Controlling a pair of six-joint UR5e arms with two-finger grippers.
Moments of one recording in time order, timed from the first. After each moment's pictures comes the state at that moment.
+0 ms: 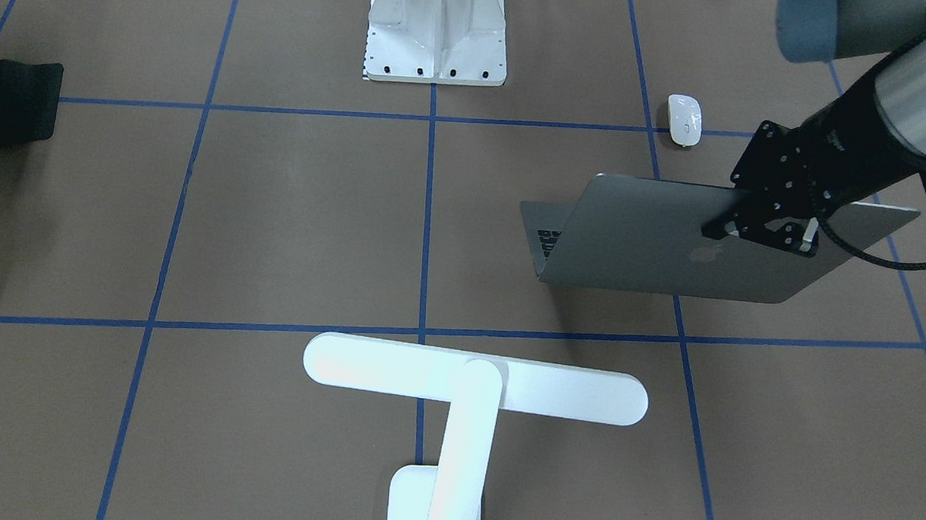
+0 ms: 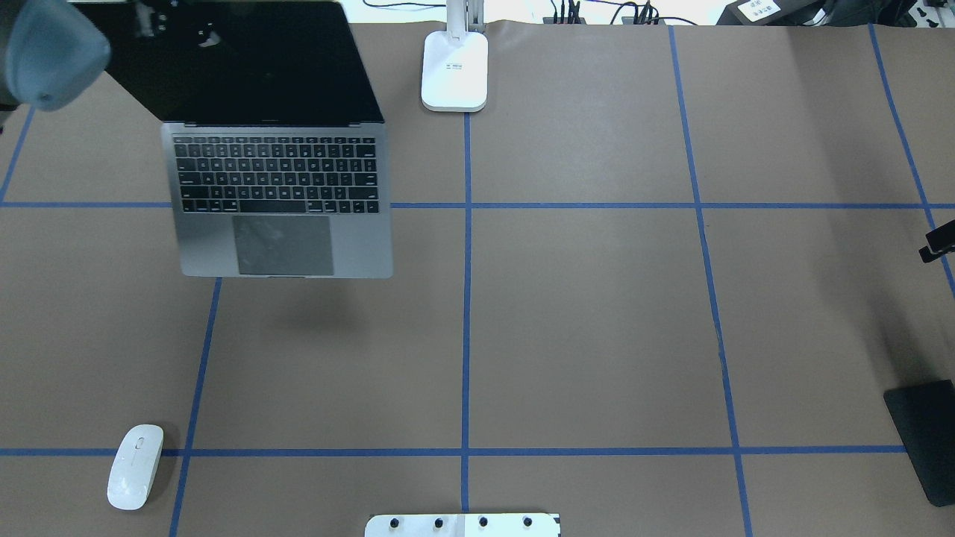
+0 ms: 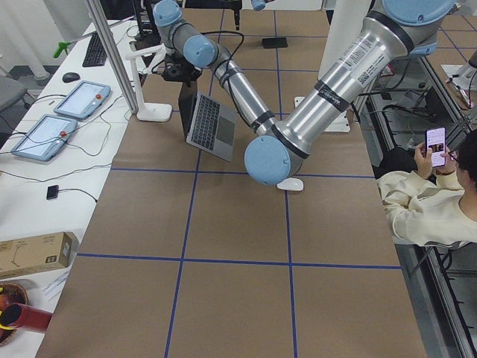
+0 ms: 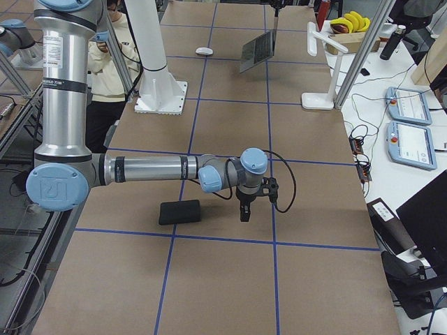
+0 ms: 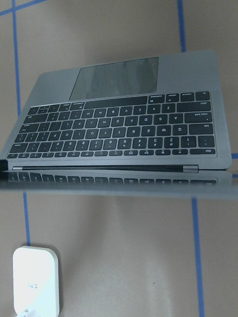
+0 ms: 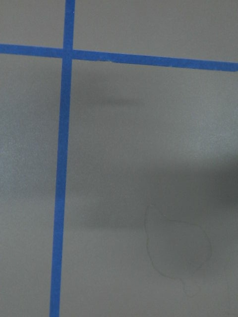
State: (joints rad) left arm -1.15 -2.33 -1.73 -1.39 -2.50 -2.35; right arm 1.26 -1.65 1.65 -1.34 2.30 0.34
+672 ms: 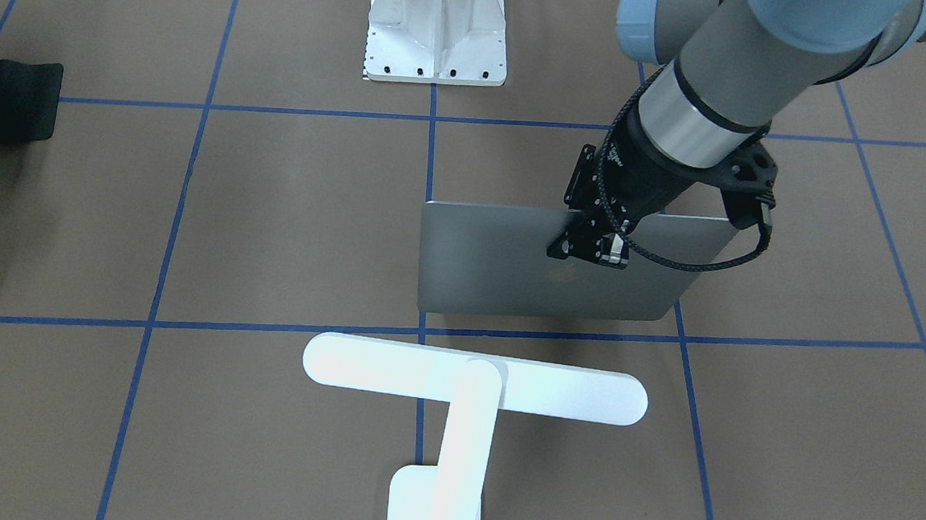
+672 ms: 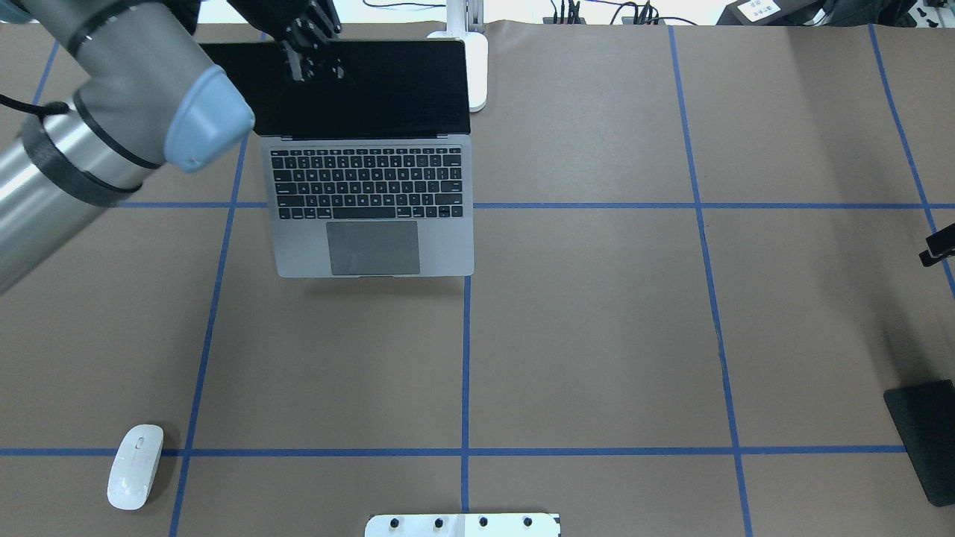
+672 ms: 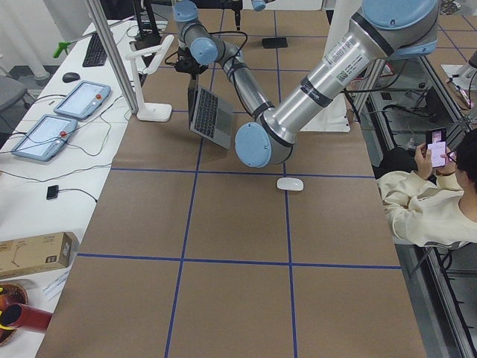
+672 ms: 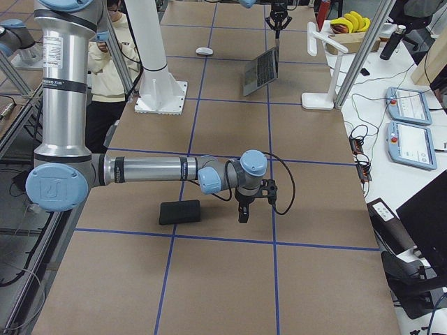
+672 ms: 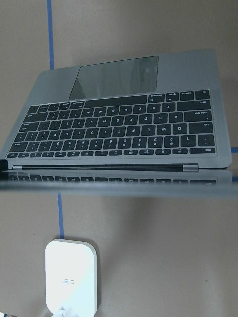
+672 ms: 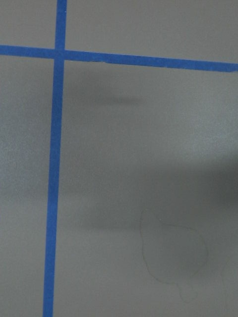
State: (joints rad) left arm -0.96 -2.40 -1.63 -1.61 -2.29 -2.57; right arm 1.26 -1.65 1.65 -1.35 2.31 0.34
